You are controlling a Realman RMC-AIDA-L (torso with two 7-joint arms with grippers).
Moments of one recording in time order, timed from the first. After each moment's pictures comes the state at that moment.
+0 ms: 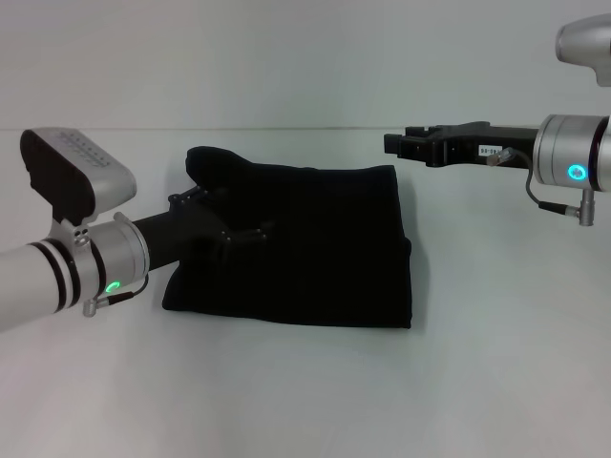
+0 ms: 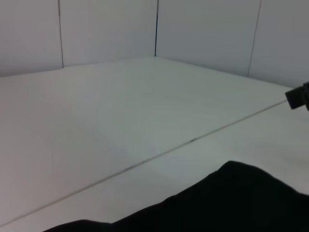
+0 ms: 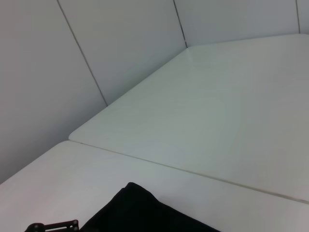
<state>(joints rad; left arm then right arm) -0.66 -2.16 0.63 0.45 1.90 0.95 -1.13 0.83 2.07 -0.76 -0.55 -2.01 -1.03 1.80</state>
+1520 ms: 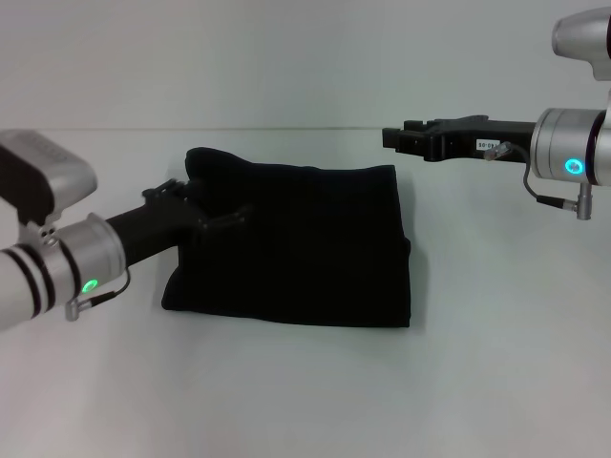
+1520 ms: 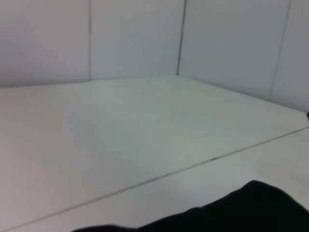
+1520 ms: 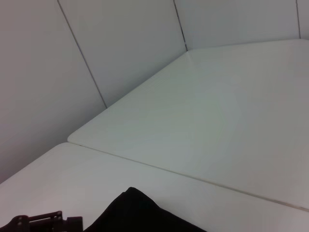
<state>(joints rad) -0.61 -2.17 0.60 0.48 1.84 0.98 -1.16 0.84 2.07 -0.76 -0.55 -2.01 -1.02 1.80</state>
